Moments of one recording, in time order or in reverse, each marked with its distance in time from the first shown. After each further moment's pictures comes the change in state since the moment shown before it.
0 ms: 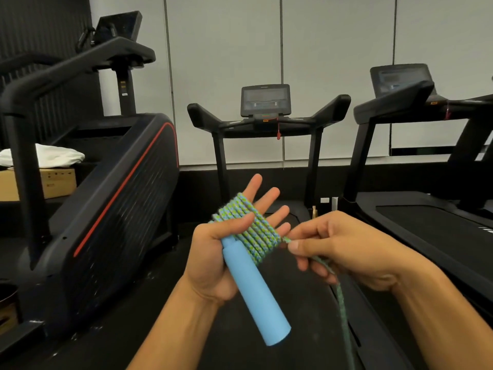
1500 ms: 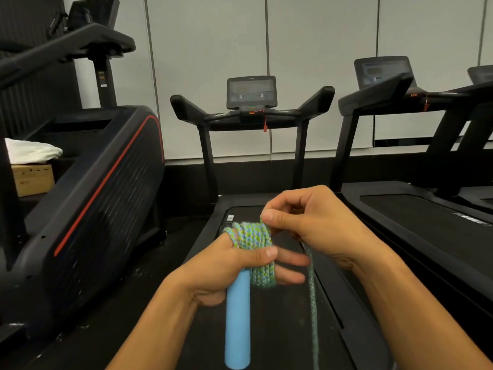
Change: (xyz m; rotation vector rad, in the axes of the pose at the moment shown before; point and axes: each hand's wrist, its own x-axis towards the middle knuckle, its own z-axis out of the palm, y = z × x) left_hand -0.005 -0.019 0.002 0.546 0.004 -0.363; right_hand 0.004 -0.003 0.004 -0.046 0.285 -0.250
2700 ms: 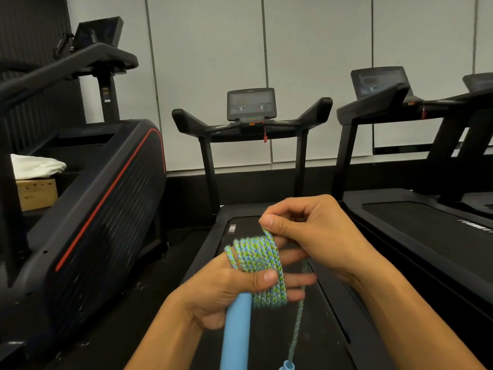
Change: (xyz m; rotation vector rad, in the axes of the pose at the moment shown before) left_hand 0.000 -0.006 -0.007 -0.221 -0.280 0.074; right_hand 0.000 -0.003 0.003 0.153 0.062 -0.031
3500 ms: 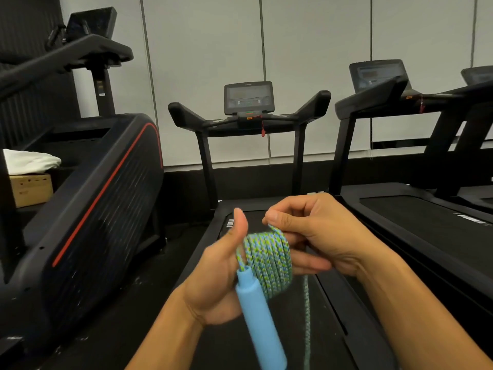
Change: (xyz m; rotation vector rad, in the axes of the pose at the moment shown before) left_hand 0.006 0.000 0.009 -0.132 -0.089 -0.056; right_hand -0.001 0.007 -0.008 0.306 -0.197 0.194
